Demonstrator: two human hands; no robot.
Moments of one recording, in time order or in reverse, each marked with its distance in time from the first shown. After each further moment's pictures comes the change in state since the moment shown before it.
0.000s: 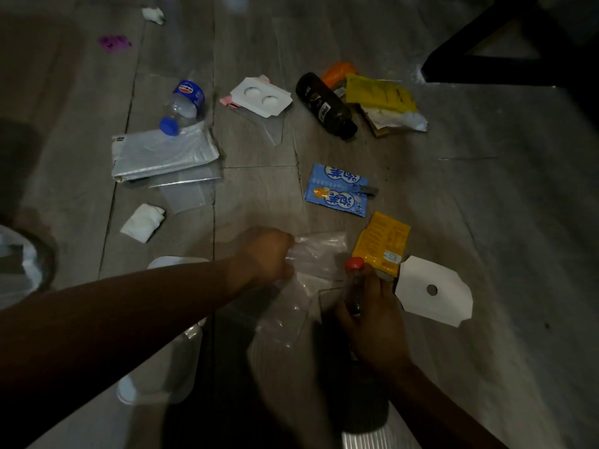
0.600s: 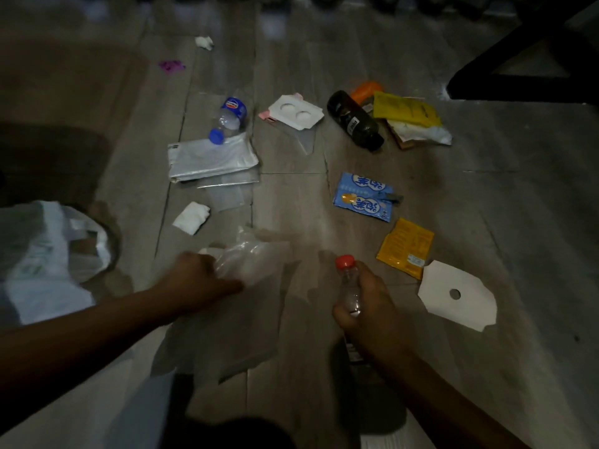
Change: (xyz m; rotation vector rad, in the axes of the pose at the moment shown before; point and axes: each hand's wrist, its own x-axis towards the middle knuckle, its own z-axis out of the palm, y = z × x) left_hand -0.139 -0.071 -0.031 -0.374 0.114 -0.552; right_hand -0.019 -0.053 0.000 0.175 -0.135 -0.050
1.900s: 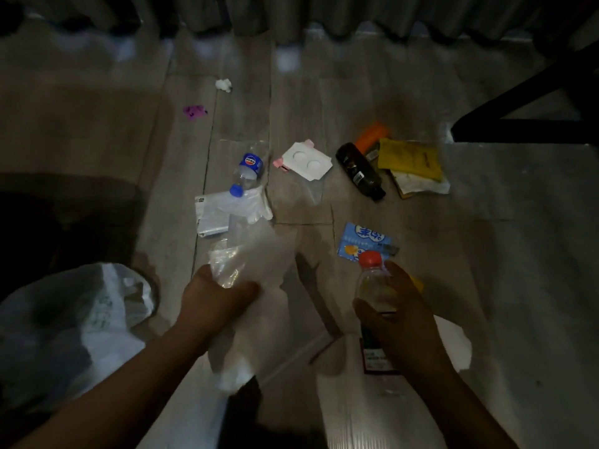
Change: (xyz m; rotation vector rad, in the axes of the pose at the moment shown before) left_hand -0.043 0.092 -0.107 -0.691 0.180 -0.199; right_hand 0.015 -0.146 -0.133 0.237 0.018 0.140
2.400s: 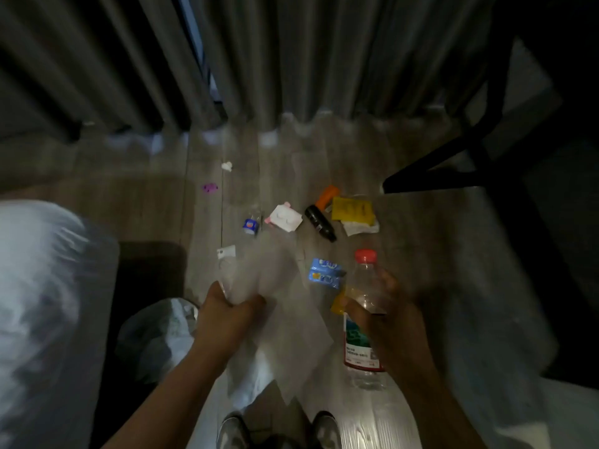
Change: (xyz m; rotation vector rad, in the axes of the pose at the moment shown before) left_hand -0.274 0.279 -0.112 -0.065 -0.066 0.021; right_hand -0.177 -0.283 -0.220 0.063 0.107 -0.023
